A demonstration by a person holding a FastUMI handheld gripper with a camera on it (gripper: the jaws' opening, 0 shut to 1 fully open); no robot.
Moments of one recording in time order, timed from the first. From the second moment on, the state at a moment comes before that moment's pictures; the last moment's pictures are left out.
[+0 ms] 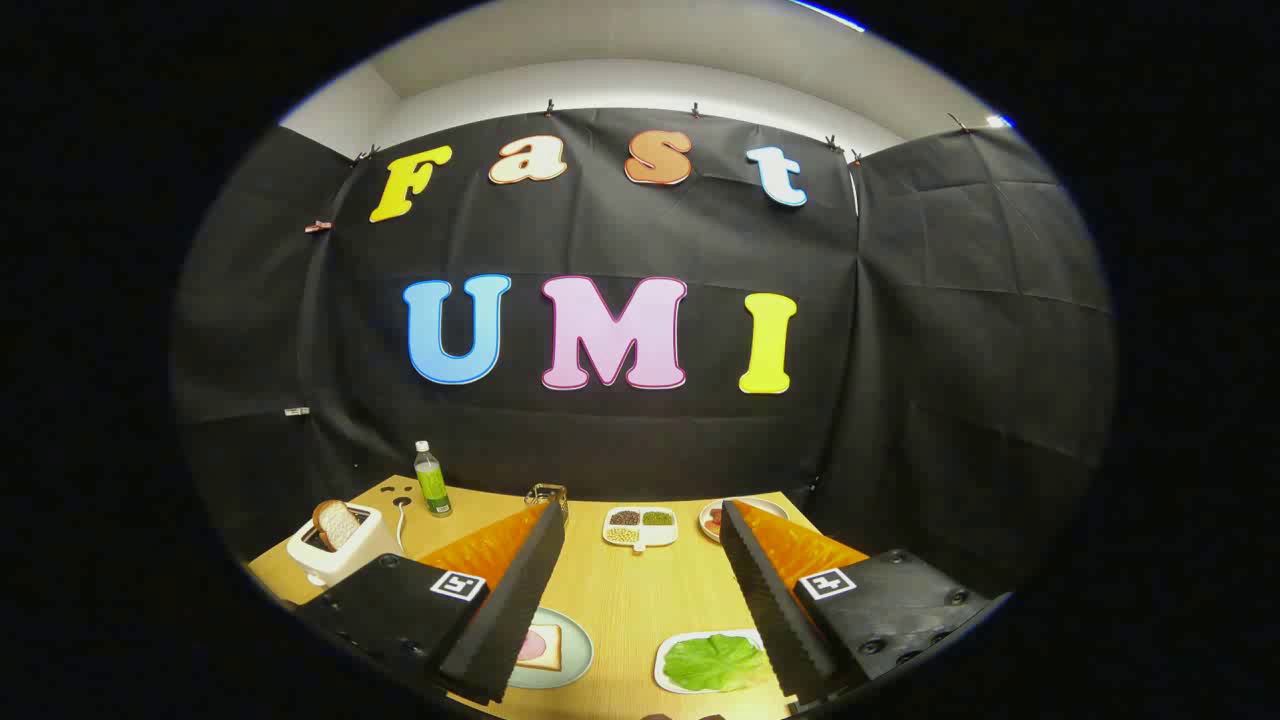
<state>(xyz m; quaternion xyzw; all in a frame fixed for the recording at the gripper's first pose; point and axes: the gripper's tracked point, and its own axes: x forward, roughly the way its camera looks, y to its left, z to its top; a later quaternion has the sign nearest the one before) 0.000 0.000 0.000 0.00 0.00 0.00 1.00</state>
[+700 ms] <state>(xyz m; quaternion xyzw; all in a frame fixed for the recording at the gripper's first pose) 0.016 -0.003 -0.006 0.00 0.02 0.04 1.00</state>
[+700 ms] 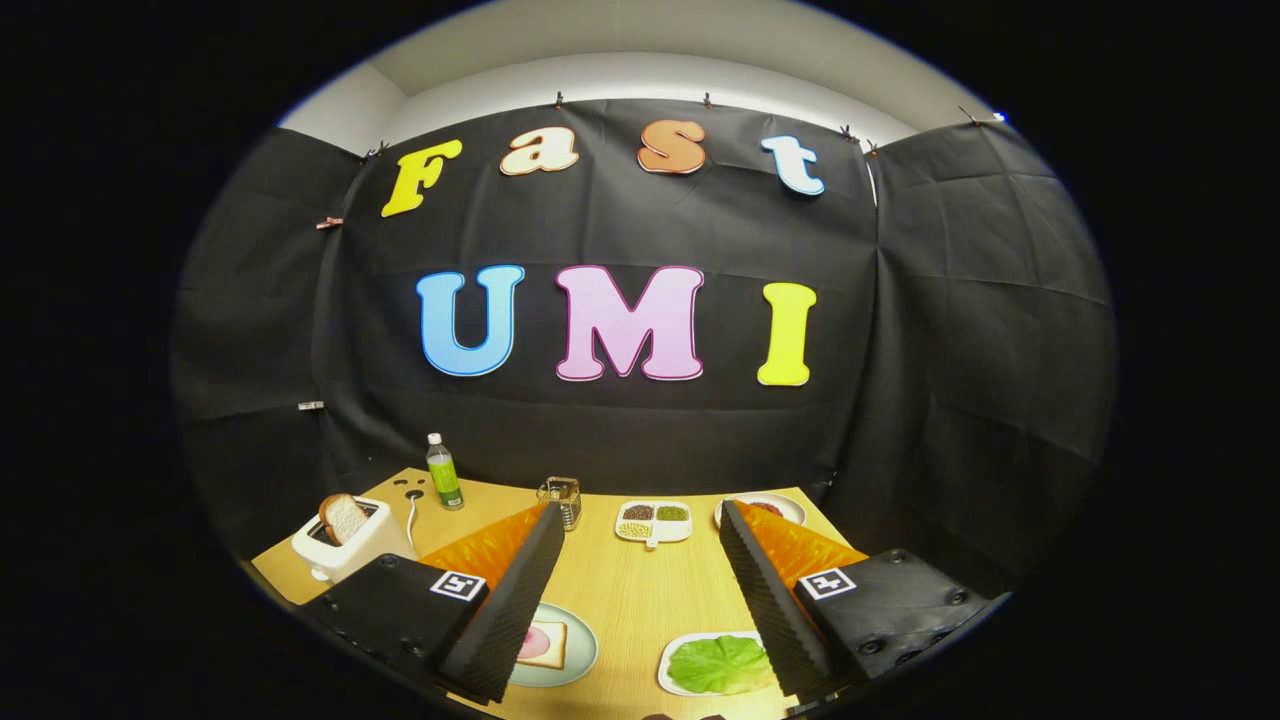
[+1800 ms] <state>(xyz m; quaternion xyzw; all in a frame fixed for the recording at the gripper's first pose) 0.036 -0.084 -0.141 -0.01 0.18 0.04 0.98</state>
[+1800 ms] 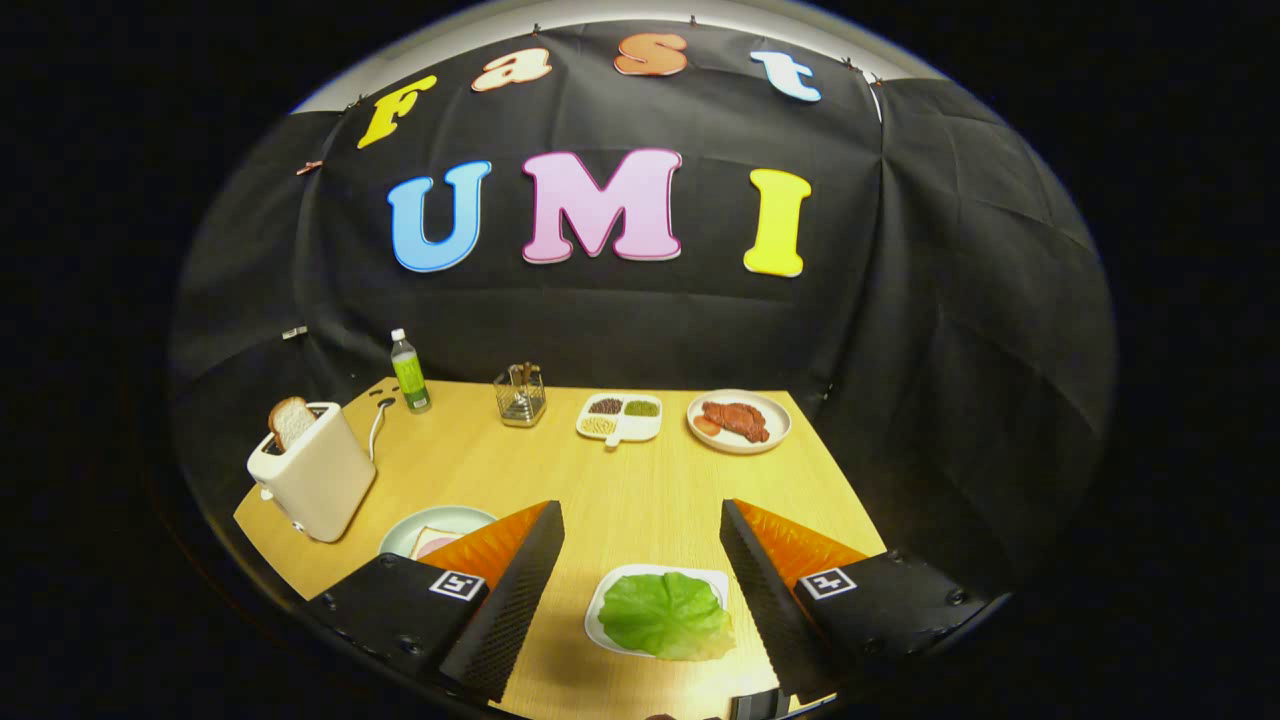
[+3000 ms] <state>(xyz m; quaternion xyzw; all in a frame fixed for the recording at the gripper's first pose) 0.043 -0.103 -0.343 -0.06 0.40 0.14 0.91</state>
